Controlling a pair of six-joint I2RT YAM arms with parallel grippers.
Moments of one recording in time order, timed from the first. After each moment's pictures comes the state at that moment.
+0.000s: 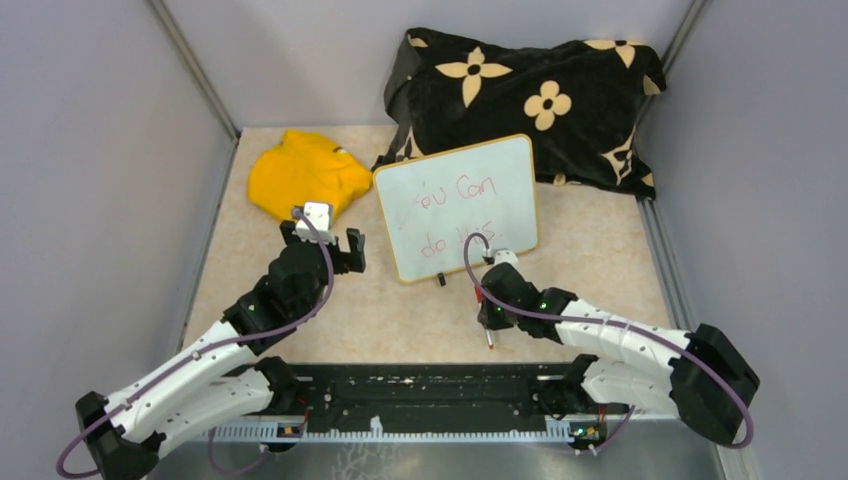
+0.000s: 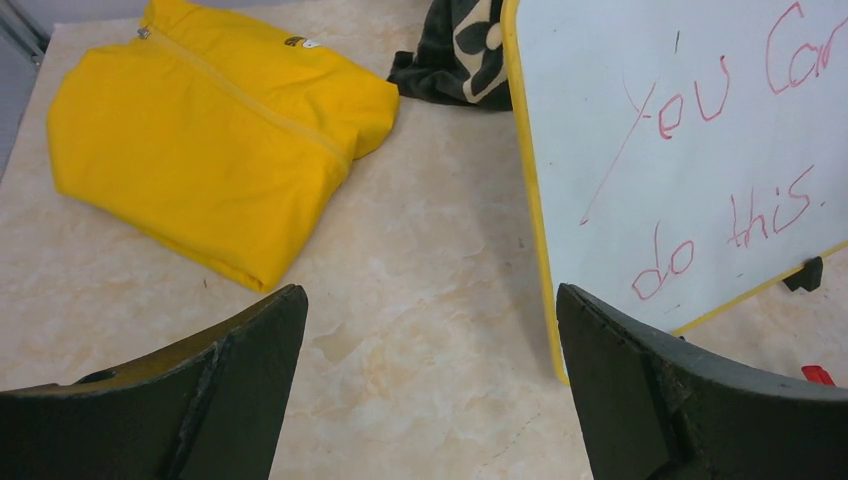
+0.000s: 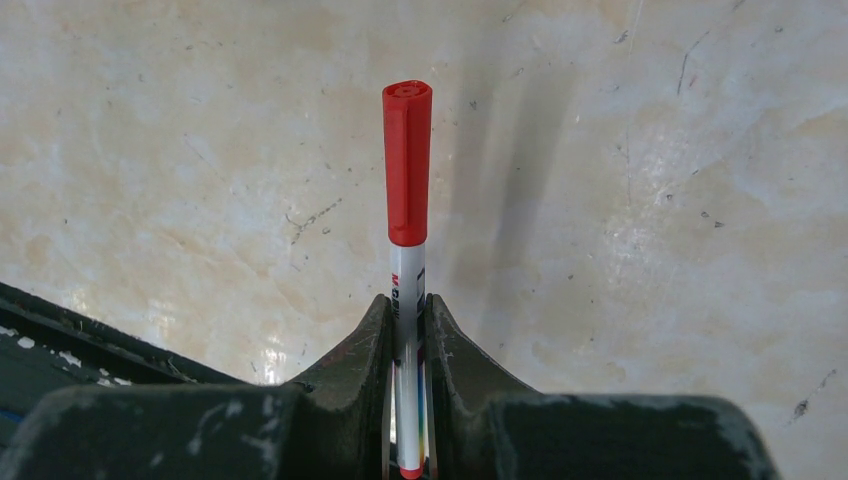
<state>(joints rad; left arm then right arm) -0.83 0.75 0.66 -0.15 -0.64 -0.18 0.86 1.03 0.49 -0.38 0.15 0.63</state>
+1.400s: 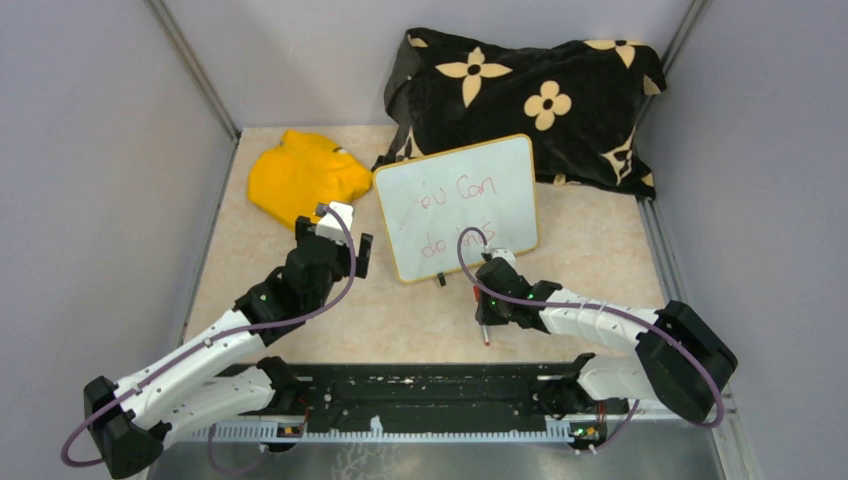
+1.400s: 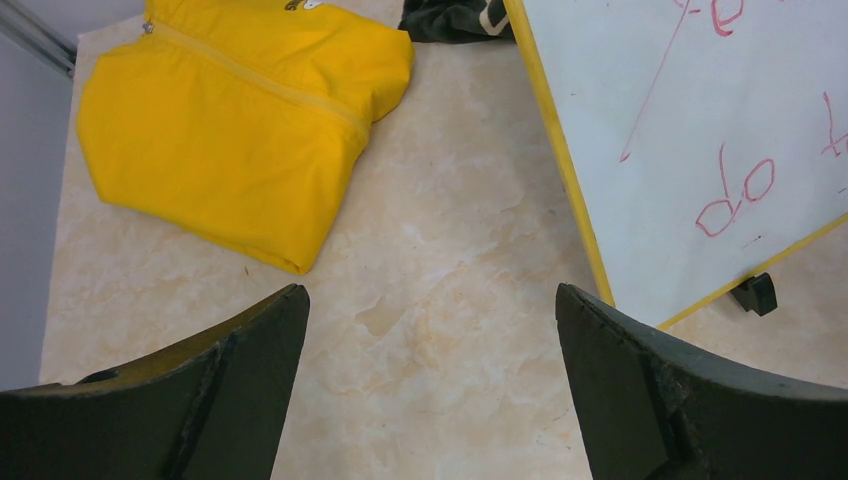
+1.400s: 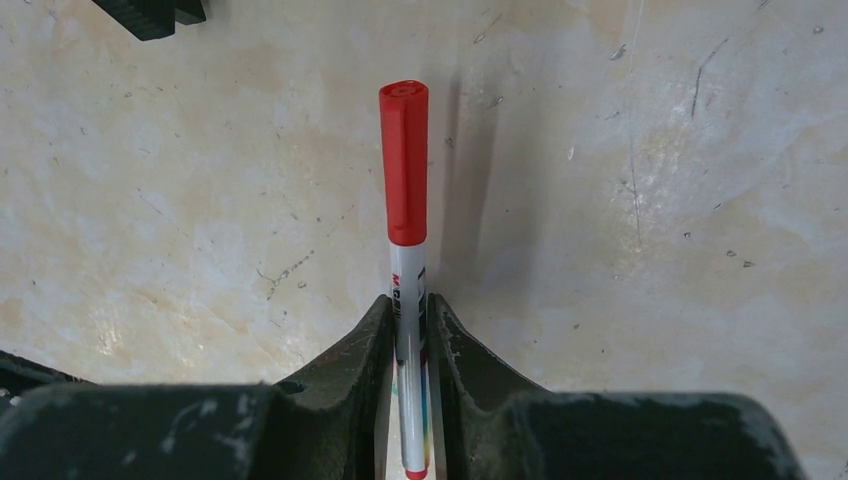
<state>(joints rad) -0.83 0.85 0.70 -0.23 -0.63 -0.06 0.80 1.22 0.51 -0.28 0.12 0.68</state>
